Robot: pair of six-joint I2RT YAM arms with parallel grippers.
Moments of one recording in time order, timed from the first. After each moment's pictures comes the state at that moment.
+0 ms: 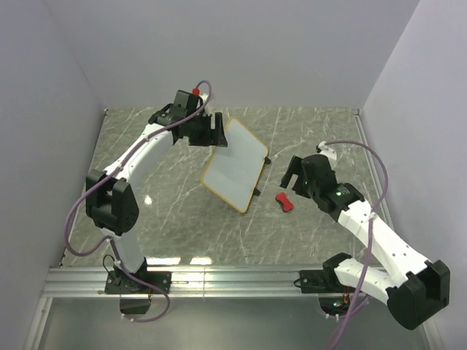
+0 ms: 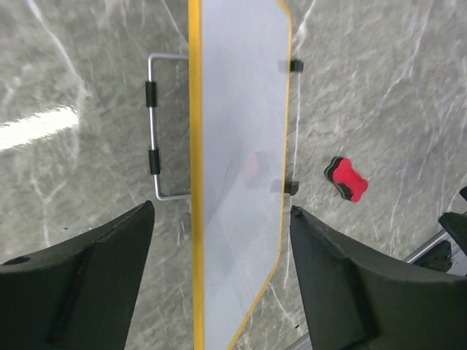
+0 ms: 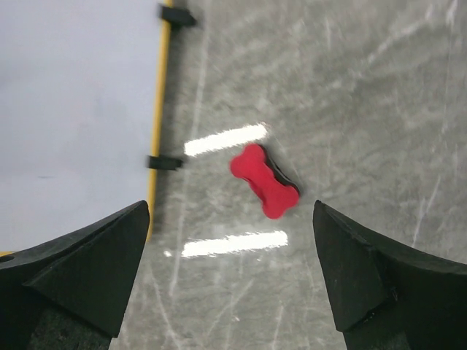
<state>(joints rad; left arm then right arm) -0.41 1.82 1.68 -0.67 0.30 -0.33 0.46 1.02 0.82 -0.57 0.29 0.70</state>
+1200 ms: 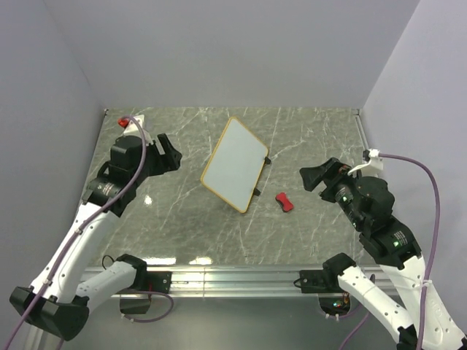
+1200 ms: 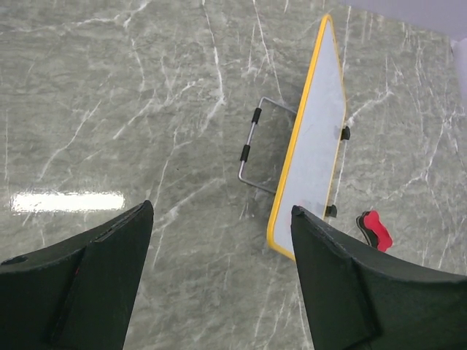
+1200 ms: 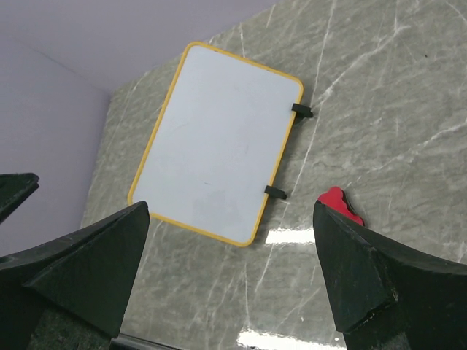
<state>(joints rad) -0.35 0.95 1.07 -0.54 -0.10 -0.47 0.46 0.58 0.96 -0.65 0.22 0.69</state>
